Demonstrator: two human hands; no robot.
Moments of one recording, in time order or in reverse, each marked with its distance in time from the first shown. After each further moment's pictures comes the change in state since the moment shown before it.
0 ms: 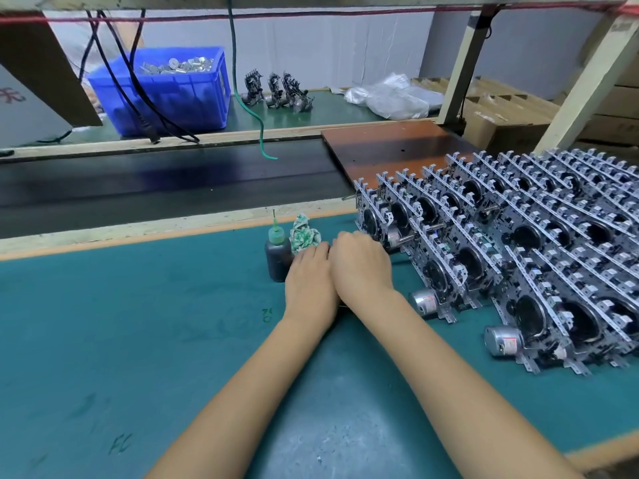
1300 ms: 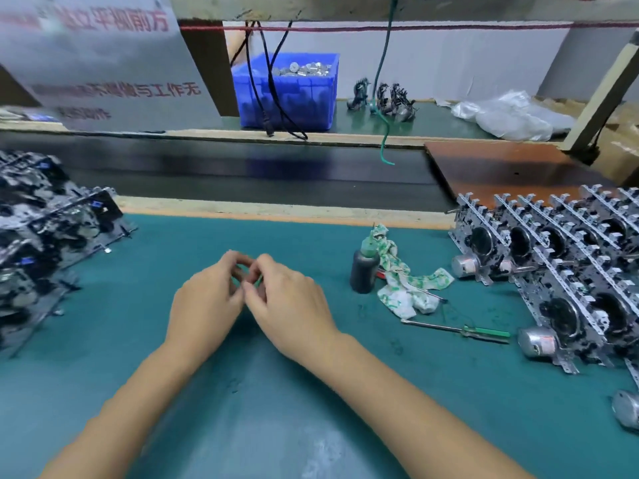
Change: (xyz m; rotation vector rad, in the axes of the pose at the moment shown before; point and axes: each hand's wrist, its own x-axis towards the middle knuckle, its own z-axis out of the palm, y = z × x) left_hand -0.123 -0.161 -0.112 -0.164 0.197 -0.485; right_hand -0.073 -0.157 0.032 0.502 -0.161 -0.628
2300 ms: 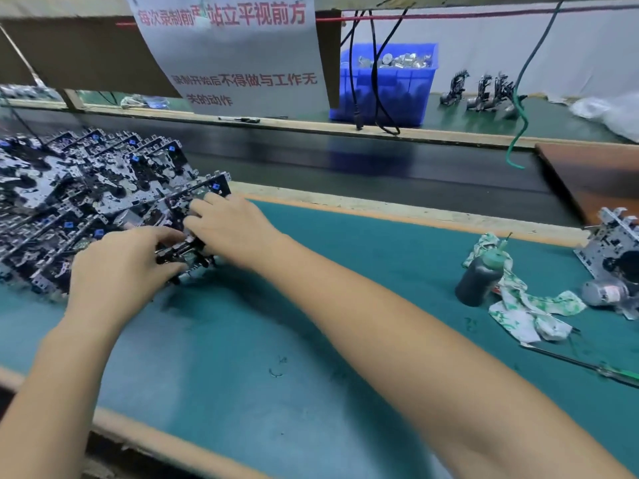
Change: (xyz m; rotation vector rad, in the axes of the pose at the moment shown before) left_hand -0.006 -0.116 -0.150 0.554 0.093 -0.253; right_hand 0.133 -0.118 0.095 -0.588 0.027 -0.859
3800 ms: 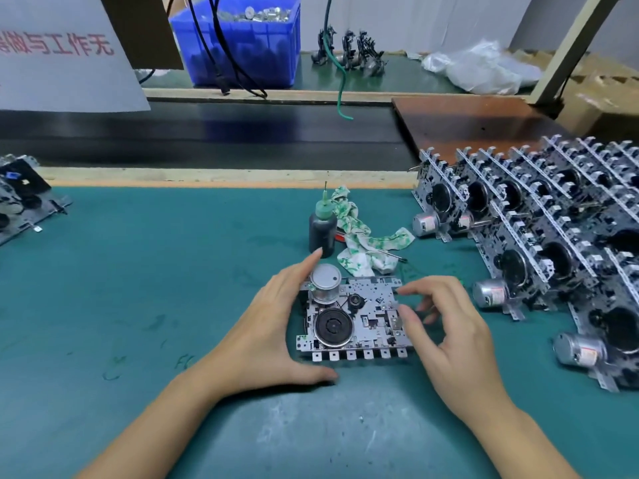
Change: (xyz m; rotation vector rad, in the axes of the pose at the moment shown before) left_hand -0.113 0.231 0.079 -0.878 -0.541 0.806; right_hand -0.394 0.006 -0.110 0.414 0.346 1.090
